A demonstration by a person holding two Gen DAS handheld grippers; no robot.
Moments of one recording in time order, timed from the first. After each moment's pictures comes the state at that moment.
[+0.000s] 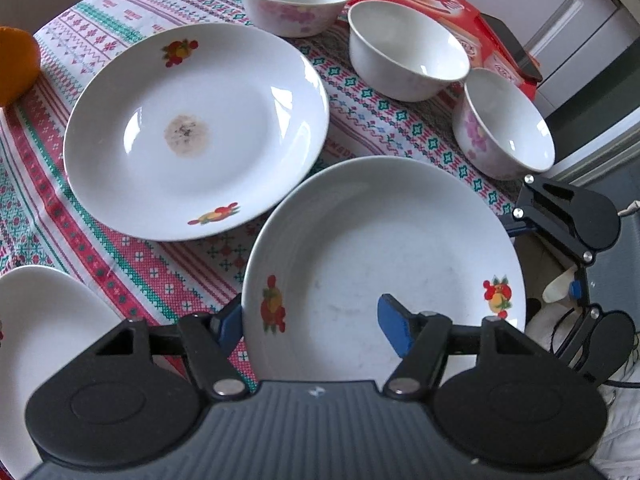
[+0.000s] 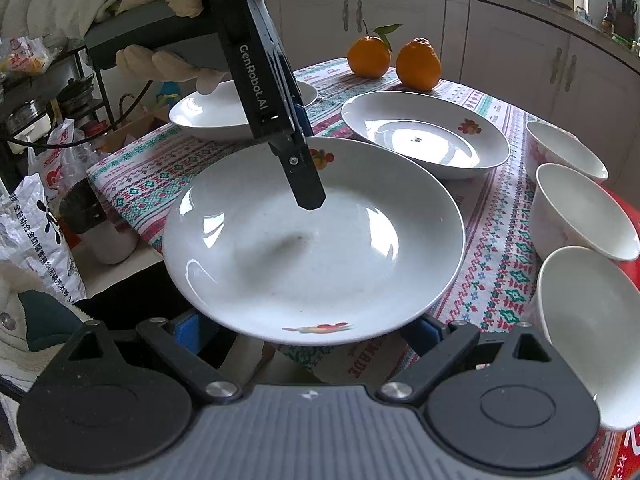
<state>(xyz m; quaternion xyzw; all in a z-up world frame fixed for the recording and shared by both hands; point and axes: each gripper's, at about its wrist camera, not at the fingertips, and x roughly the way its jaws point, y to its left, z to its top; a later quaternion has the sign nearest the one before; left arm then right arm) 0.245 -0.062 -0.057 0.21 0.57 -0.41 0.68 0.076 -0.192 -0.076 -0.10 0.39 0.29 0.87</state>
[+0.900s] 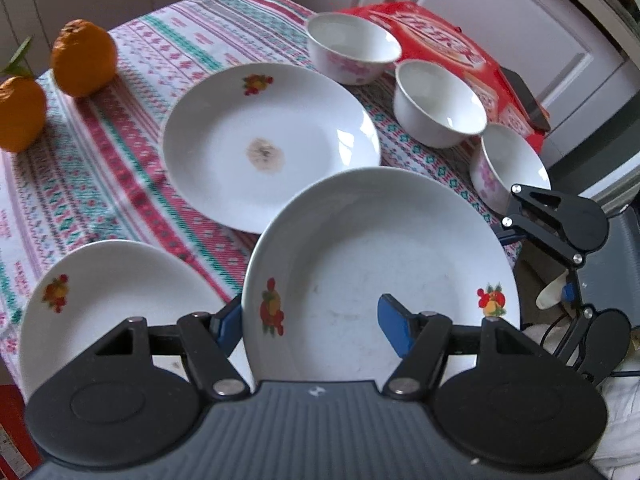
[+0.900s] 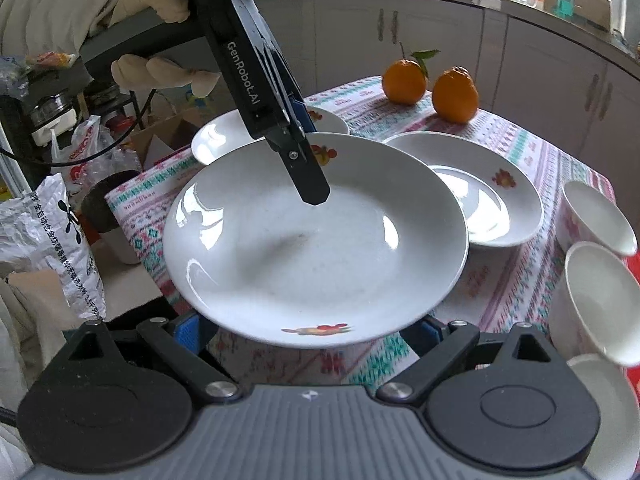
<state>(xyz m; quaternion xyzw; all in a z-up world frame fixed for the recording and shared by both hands) 0.258 -0.007 -0.017 0.16 0.55 -0.39 0.73 0.113 -0.165 -0.044 -0.12 0.38 0.34 0.86</state>
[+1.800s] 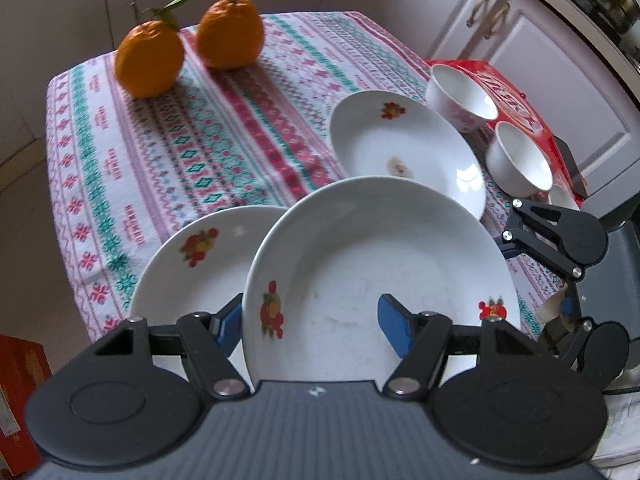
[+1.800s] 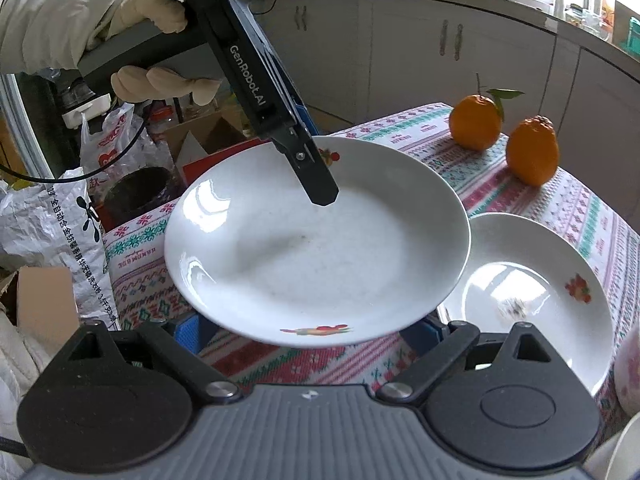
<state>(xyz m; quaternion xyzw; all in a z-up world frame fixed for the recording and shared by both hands) 0.301 0.100 -0.019 0.08 0.54 -0.32 0.77 0.190 -0.085 -0.039 -0.15 0.37 0.40 0.82</state>
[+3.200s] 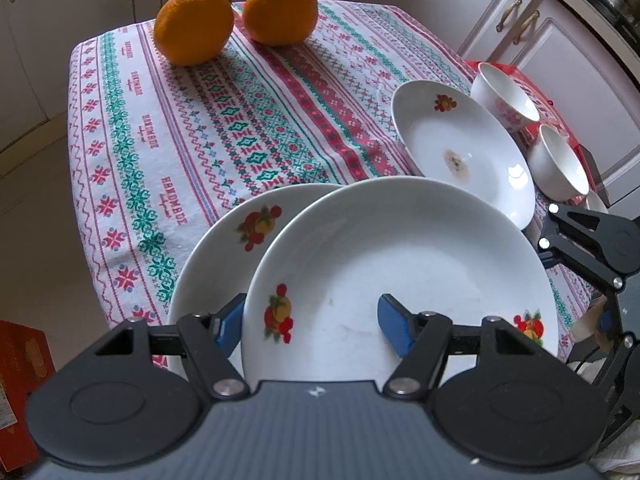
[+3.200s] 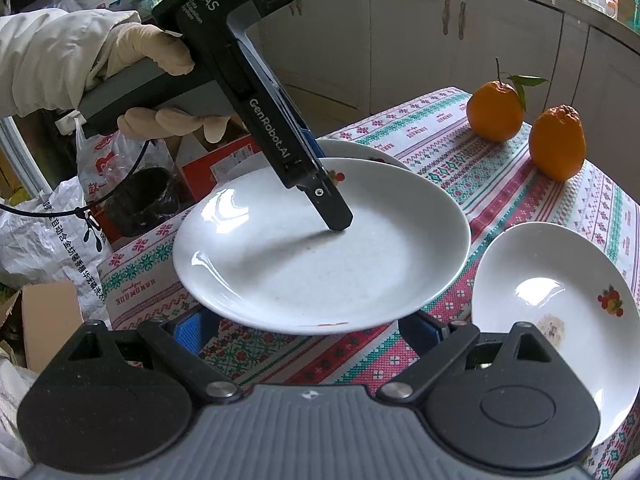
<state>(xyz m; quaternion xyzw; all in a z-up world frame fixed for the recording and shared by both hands) 0.323 0.126 -0.051 0.07 0.55 -0.31 0.77 0.203 -0.050 -0.041 -0.14 0.40 0.39 0.81</state>
